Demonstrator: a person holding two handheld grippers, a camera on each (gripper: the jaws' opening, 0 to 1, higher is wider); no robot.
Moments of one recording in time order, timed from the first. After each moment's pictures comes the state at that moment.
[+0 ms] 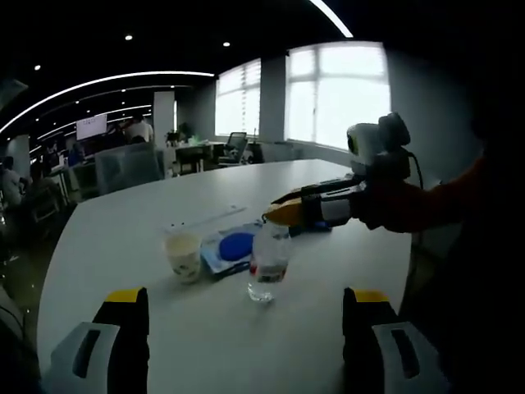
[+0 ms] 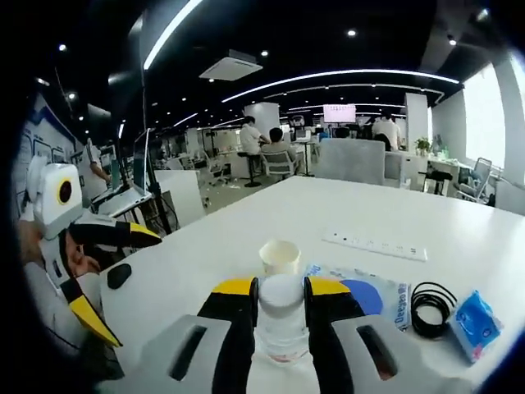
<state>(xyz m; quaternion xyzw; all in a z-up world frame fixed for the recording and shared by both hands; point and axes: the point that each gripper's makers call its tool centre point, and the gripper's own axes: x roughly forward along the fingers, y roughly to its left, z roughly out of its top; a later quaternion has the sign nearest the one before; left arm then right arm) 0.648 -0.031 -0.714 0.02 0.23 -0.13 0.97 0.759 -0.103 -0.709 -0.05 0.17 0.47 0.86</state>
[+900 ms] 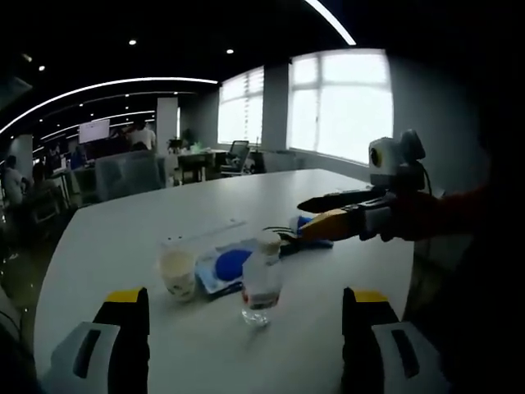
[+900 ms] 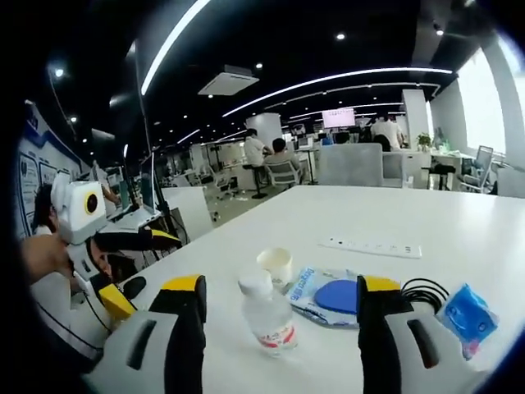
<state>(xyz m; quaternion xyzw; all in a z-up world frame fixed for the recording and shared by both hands) 0.675 -0.050 -0.697 0.01 0.21 -0.12 0.97 0.767 -0.163 -0.688 -0.01 0.17 0.48 0.86</state>
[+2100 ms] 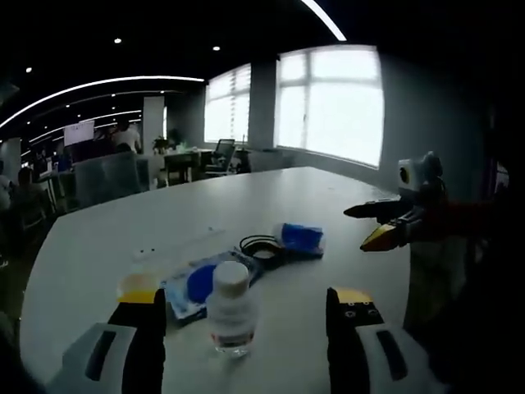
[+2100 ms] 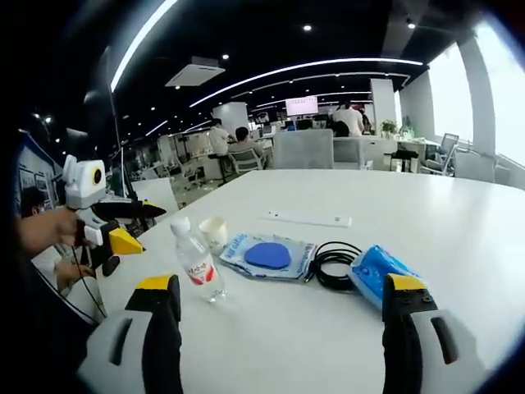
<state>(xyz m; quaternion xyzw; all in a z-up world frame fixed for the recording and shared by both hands) 0.725 -0.111 -0.695 0.02 0.21 -0.15 0.97 0.791 -0.303 -0.712 -0.02 0.21 0.40 0.89</state>
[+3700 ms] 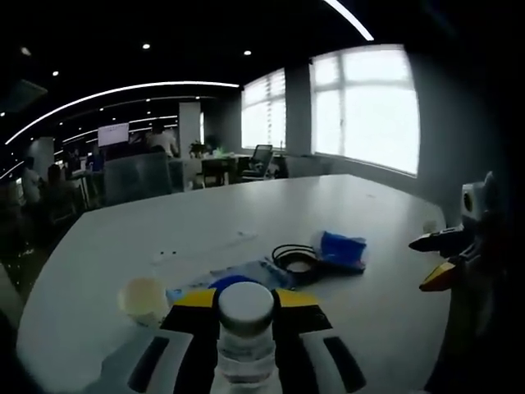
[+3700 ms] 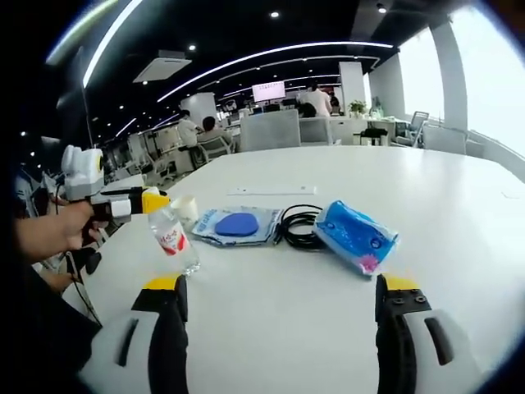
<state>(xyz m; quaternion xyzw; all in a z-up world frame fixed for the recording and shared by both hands) 0.775 -0.101 -0.725 0.02 0.19 -0.05 0.98 0.780 -0.349 -0.754 -0.02 0.25 0.33 0.91</state>
